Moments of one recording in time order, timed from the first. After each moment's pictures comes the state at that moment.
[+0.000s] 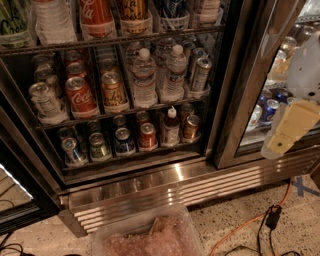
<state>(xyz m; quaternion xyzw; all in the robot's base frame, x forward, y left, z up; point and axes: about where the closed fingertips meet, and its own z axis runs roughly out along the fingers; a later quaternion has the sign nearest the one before) 0.444 -0.211 0.955 -0.58 0.79 -0.01 0.19</state>
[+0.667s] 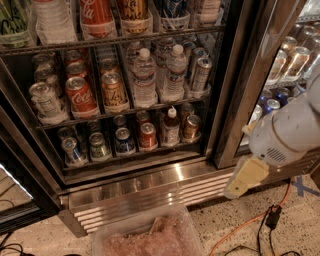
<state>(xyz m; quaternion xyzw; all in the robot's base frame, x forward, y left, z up) 0.437 -0.185 0.824 -0.52 0.83 0.06 0.21</state>
